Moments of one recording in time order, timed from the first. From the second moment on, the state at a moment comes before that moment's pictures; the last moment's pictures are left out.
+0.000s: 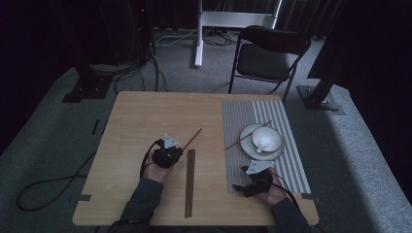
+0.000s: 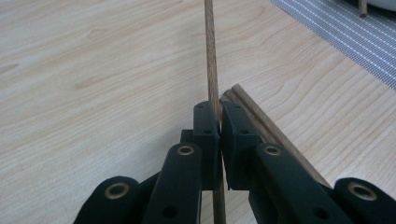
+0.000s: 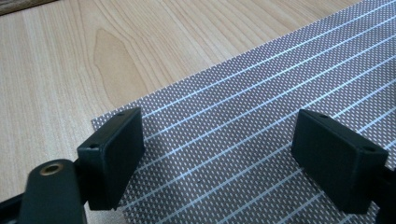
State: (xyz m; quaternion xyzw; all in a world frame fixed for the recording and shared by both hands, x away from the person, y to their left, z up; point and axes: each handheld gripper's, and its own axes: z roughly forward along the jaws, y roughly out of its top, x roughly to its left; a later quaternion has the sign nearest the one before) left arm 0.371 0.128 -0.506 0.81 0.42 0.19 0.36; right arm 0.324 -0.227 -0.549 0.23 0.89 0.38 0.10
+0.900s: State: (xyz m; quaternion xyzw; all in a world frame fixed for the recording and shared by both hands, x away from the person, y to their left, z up) left arm 0.386 0.098 -0.493 0.82 0.39 0.18 0.38; right arm 0.324 -0.227 -0.549 0.23 0.89 0.38 0.11
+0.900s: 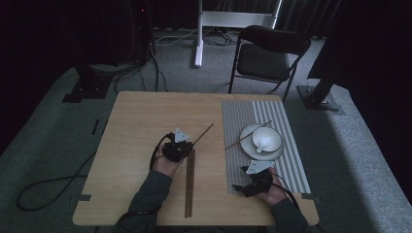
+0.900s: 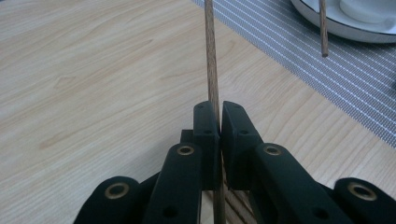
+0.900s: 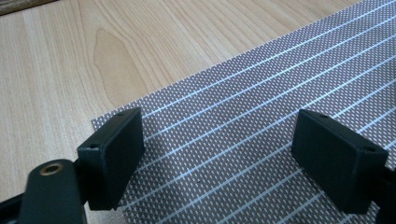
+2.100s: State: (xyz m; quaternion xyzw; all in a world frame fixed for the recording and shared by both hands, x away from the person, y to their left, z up) left arm 0.404 0.058 -0.481 0.83 0.35 0.18 0.40; right arm 0.324 -0.227 -0.549 0.23 0.89 0.38 0.10
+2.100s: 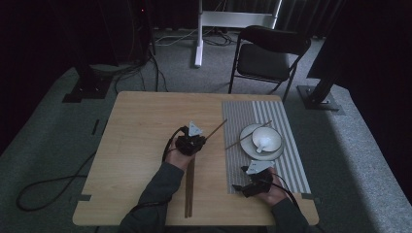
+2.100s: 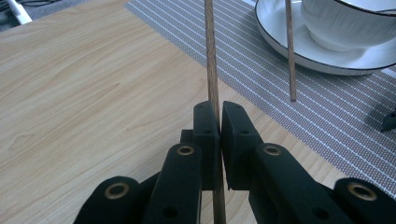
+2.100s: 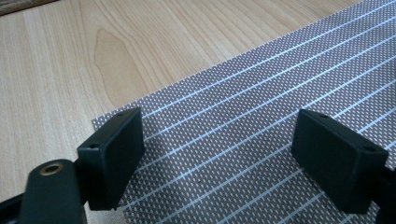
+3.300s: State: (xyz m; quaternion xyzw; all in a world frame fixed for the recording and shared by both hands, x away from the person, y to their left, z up) left arm 0.420 0.024 -0.476 0.83 0.33 0.17 0.41; right arm 0.324 -0.226 -0.549 0.23 0.89 0.38 0.10
